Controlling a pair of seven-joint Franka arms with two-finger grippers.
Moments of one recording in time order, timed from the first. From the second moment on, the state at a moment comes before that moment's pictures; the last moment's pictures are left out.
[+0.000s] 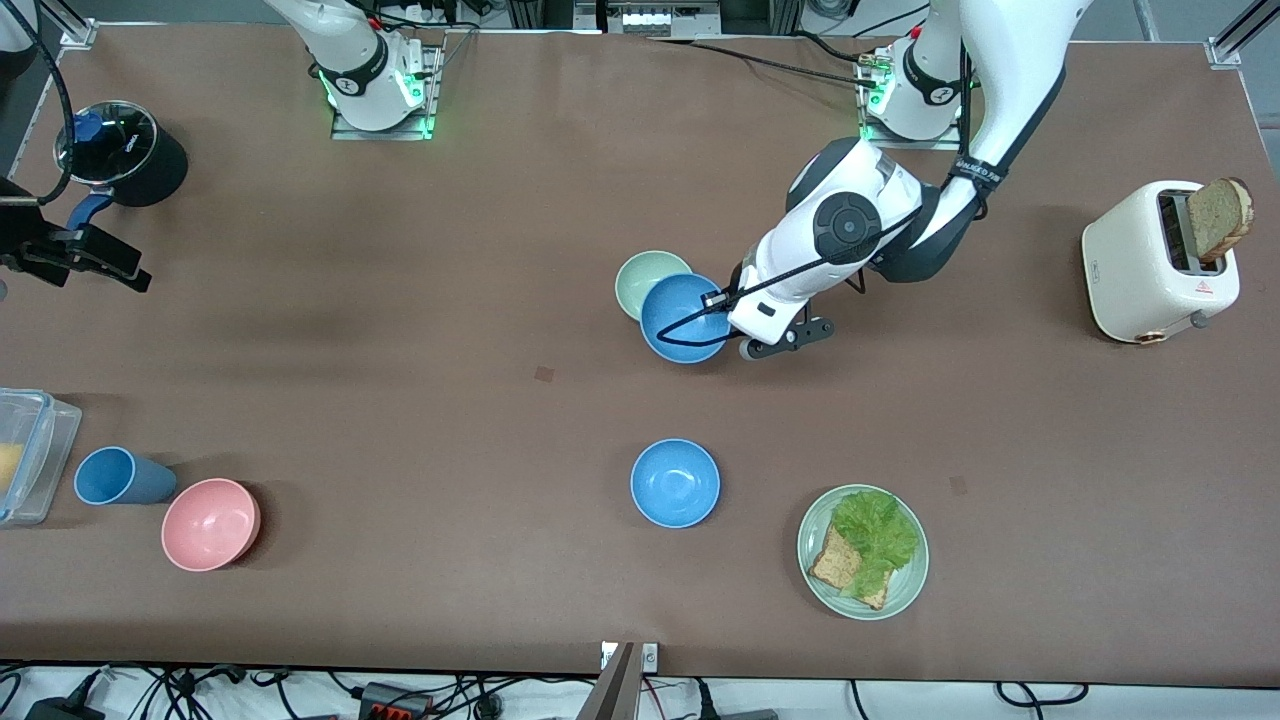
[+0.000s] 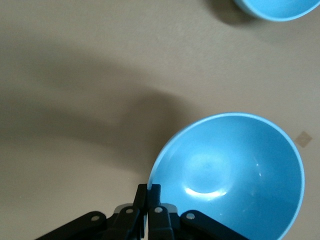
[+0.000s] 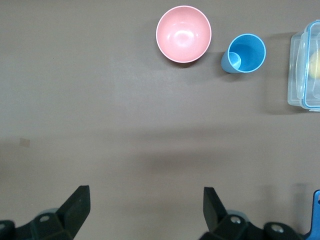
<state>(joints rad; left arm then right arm) 0.03 0.45 -0.67 -1.89 -0.04 2.22 -0.94 -0.05 0.03 -0.04 -1.66 0.01 1.73 -0.02</state>
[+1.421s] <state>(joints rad) -0.04 0.44 -0.72 -2.05 0.03 2.39 -1.00 -0.05 0.02 -0.03 -1.67 0.01 1.69 -0.05</state>
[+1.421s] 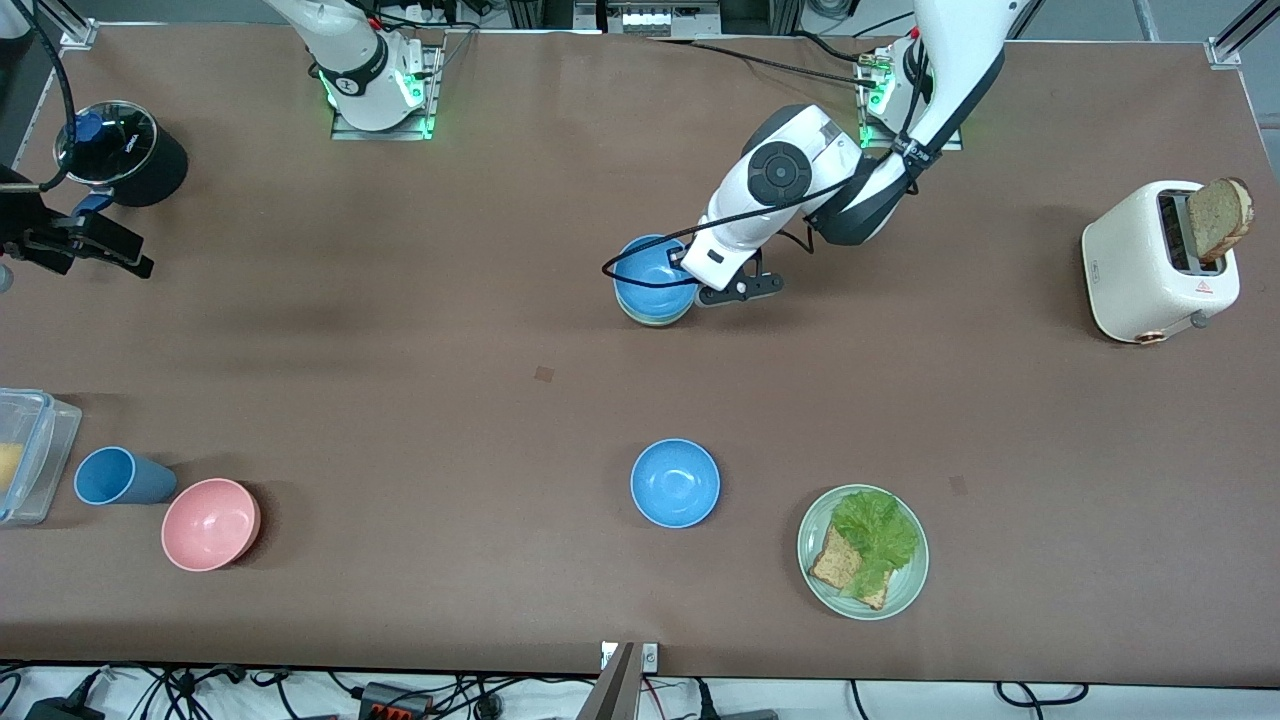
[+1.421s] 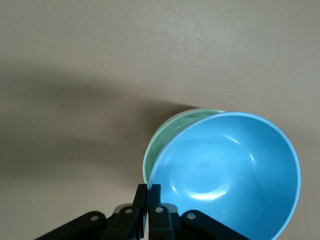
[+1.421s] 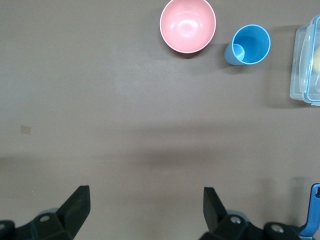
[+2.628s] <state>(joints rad) 0.09 0.40 -0.72 -1.91 0.04 2.17 -0.99 -0.05 0.01 -0.03 -1.67 0.01 1.68 -0.05</state>
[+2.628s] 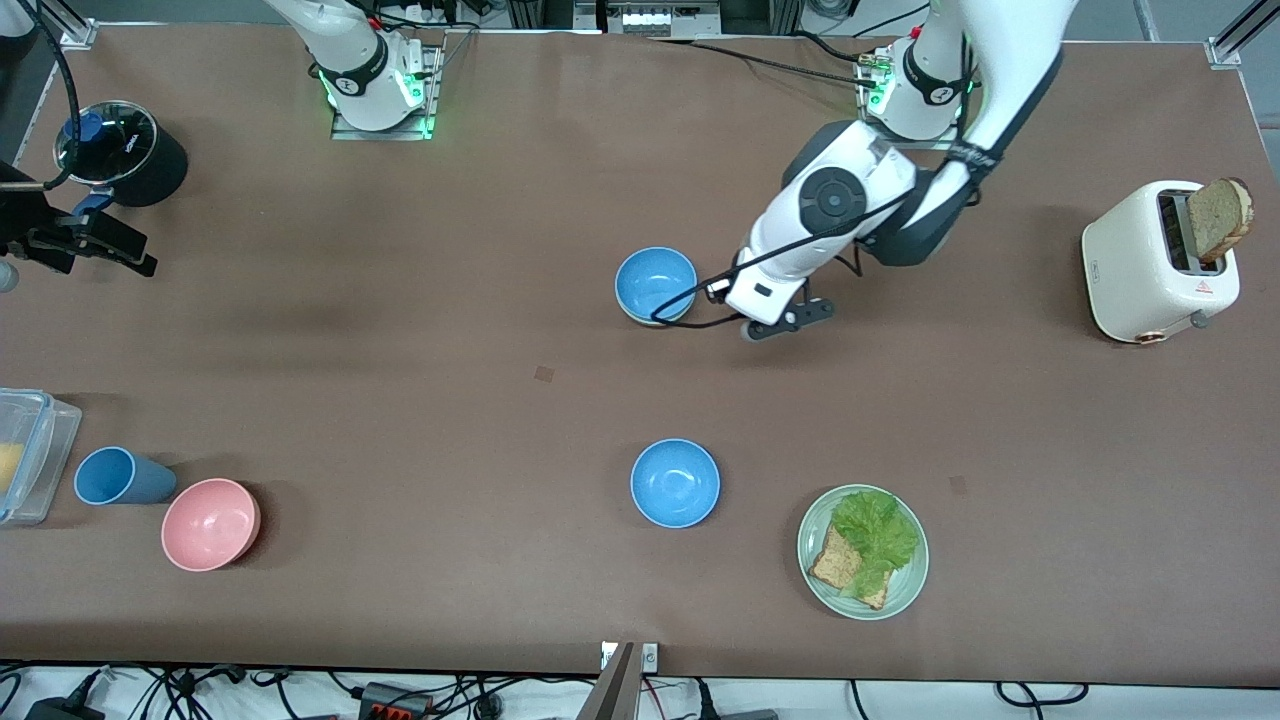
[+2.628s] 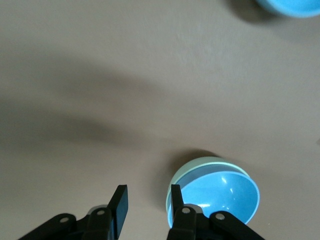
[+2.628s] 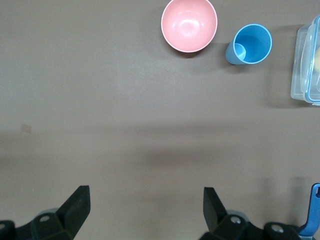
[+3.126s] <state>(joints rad) 0.29 0.35 -0.80 -1.83 0.04 2.02 -0.71 -0.05 0.01 -0.03 -1.67 0.01 1.68 -0.05</state>
